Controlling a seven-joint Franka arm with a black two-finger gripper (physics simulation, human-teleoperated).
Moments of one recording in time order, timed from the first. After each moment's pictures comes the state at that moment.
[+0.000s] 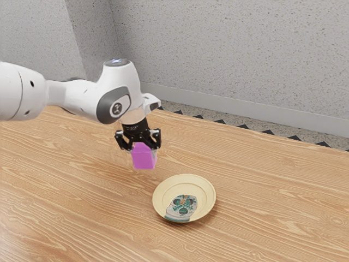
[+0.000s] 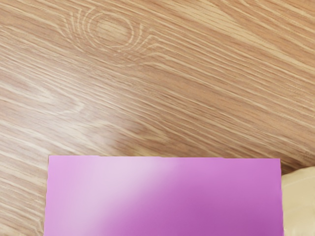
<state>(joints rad) -0.22 0.19 0.09 -1.98 -0.02 2.25 -0.47</state>
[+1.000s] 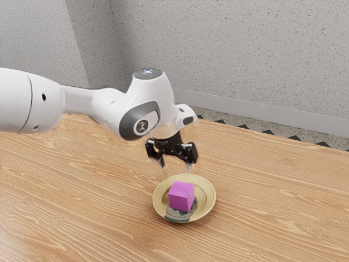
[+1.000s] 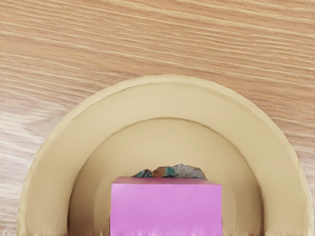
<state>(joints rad) -0.40 0.18 0.09 -1.99 -0.02 2.30 -0.46</state>
